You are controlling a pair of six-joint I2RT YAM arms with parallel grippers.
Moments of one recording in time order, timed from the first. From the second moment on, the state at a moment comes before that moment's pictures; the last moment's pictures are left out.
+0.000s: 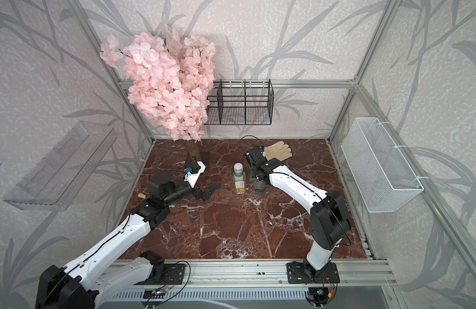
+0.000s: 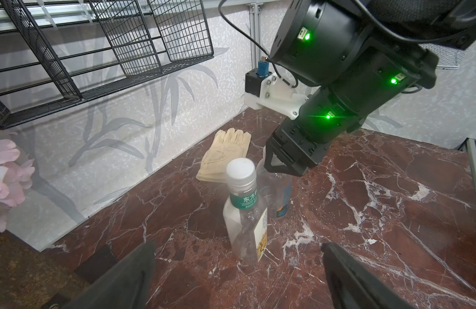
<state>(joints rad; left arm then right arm) -0.41 1.00 0.68 0.11 0.41 0.21 0.61 1.70 1.41 -0.72 0.34 0.51</state>
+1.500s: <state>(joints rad) -0.15 1.11 0.28 0.63 -0.57 -0.02 0.11 0.97 0.54 -0.14 0.22 0.26</state>
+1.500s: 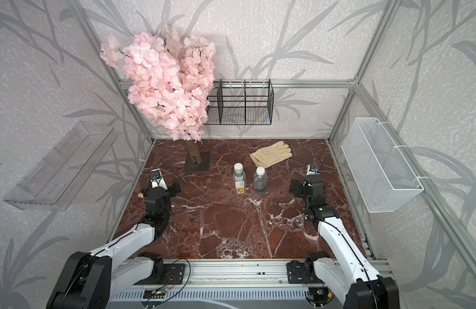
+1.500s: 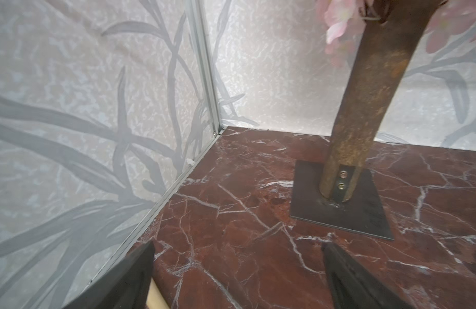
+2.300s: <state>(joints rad) -0.07 1.33 0.21 0.93 -0.47 -0.02 -0.02 1.56 0.36 0.81 0.12 0.10</state>
